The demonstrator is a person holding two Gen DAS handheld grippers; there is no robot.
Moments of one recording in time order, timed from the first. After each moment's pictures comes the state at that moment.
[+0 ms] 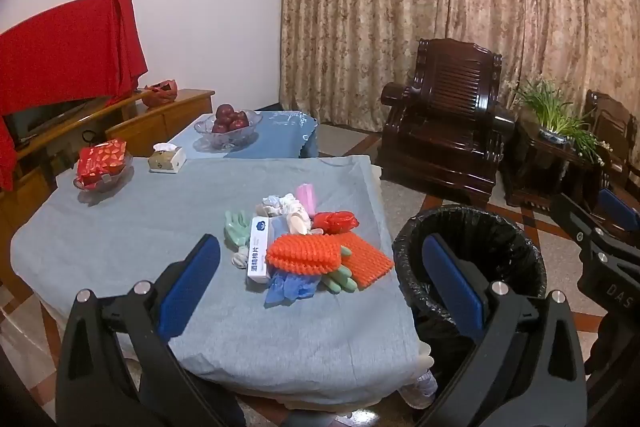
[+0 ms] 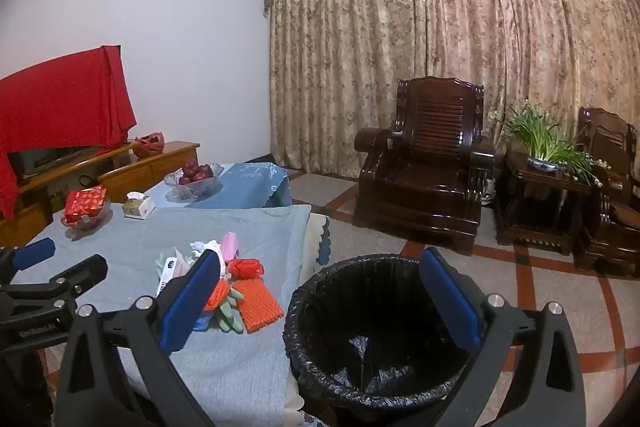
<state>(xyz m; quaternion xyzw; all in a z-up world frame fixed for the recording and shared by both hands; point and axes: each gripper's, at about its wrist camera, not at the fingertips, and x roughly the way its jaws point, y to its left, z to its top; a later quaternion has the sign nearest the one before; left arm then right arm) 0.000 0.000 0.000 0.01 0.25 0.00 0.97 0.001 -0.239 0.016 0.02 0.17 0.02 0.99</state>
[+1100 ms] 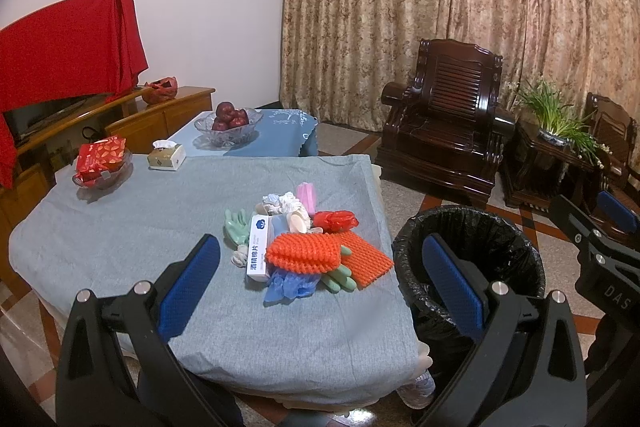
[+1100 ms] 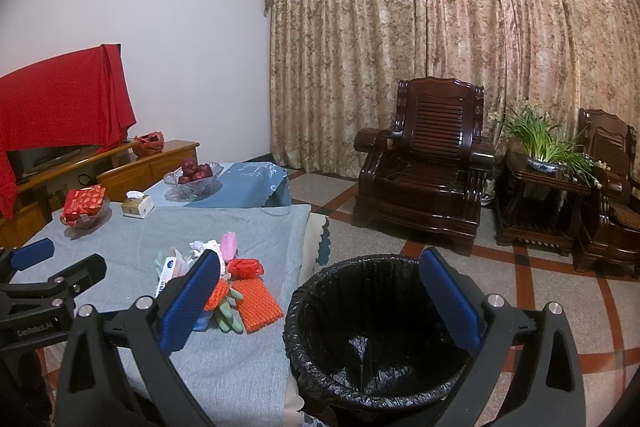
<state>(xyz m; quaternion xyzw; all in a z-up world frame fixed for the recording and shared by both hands) 0.000 0.000 0.000 0.00 0.25 0.00 0.97 0.001 -0.238 0.017 0.02 0.17 0.02 0.99</state>
